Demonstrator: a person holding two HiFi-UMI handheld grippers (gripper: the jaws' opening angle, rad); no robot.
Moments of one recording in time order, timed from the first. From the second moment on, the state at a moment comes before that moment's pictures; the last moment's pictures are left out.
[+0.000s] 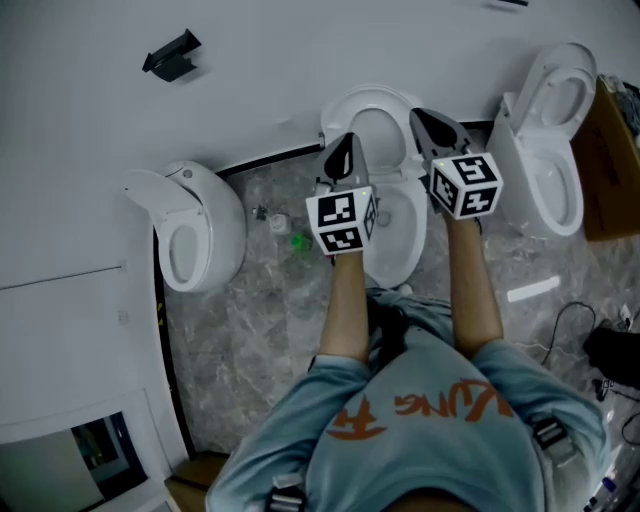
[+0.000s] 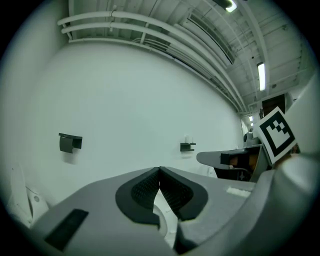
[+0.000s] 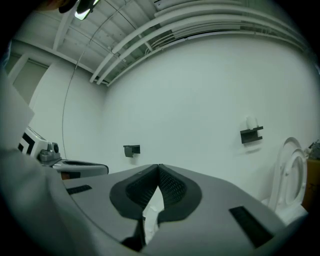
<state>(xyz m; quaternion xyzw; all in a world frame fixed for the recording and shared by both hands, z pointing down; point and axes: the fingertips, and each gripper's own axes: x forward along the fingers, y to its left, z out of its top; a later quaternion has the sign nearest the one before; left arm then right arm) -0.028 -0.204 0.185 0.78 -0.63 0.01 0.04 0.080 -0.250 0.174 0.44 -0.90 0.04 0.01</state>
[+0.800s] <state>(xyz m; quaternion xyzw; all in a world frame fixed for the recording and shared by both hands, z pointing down) -0.014 -0.210 0.199 0.78 -0.62 0.03 0.05 0.096 -0.253 0.184 0.43 -0.90 0.02 0.02</state>
